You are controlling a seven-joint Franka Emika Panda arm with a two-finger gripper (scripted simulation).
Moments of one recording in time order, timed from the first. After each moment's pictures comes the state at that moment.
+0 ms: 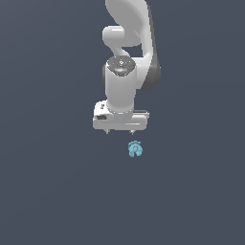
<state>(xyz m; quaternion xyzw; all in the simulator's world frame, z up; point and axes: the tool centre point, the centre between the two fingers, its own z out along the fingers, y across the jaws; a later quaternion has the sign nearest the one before) 0.011 -0.011 0.175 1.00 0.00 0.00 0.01</state>
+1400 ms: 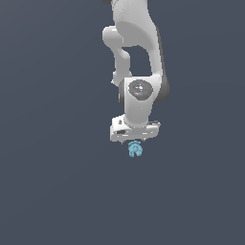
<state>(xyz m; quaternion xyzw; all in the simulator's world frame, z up) 0.014 0.047 0.110 1.00 0.06 0.00 0.01</state>
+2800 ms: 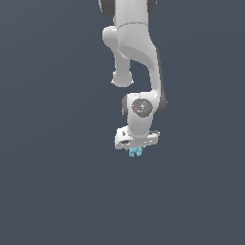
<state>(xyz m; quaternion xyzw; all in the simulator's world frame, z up) 0.014 0.063 0.040 1.00 0.07 0.00 0.00</state>
